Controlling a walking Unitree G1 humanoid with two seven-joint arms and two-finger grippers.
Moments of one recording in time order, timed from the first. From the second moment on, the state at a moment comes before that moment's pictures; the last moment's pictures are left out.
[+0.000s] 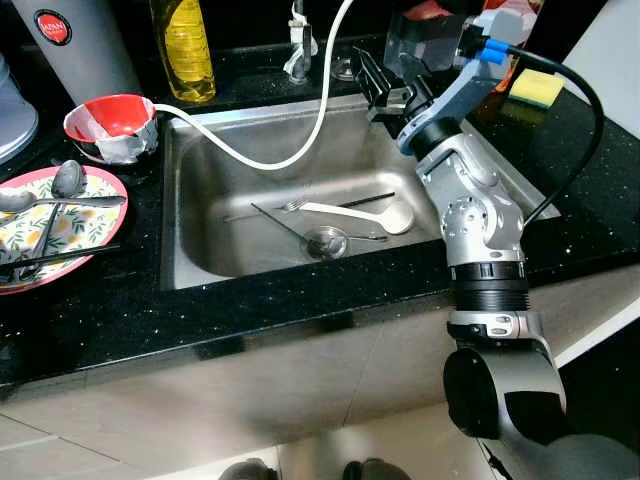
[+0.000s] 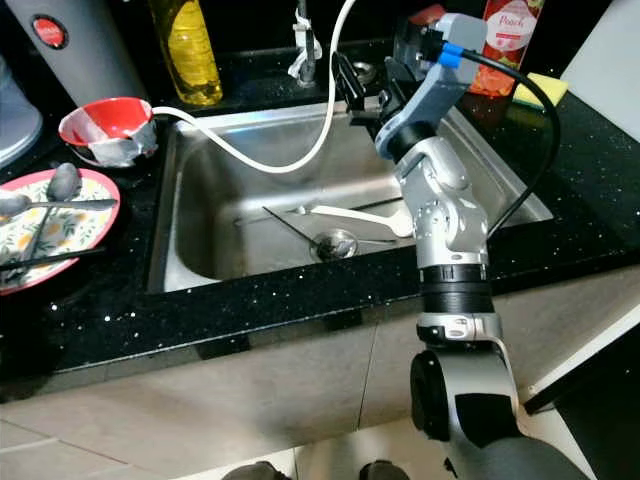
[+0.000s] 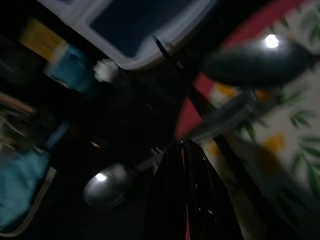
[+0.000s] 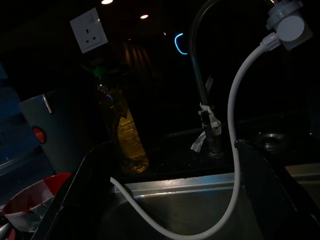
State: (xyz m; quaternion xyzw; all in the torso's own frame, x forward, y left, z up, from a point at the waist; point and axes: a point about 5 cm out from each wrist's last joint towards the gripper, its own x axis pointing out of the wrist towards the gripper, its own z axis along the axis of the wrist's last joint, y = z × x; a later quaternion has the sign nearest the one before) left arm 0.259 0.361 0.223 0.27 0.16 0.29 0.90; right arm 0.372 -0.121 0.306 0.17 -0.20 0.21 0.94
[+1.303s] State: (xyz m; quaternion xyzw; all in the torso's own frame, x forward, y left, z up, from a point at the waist) left arm 0.297 0.370 0.218 0.37 0.21 0.25 0.87; right arm 0.368 -0.128 0.305 0.16 -0.19 0.20 0.95
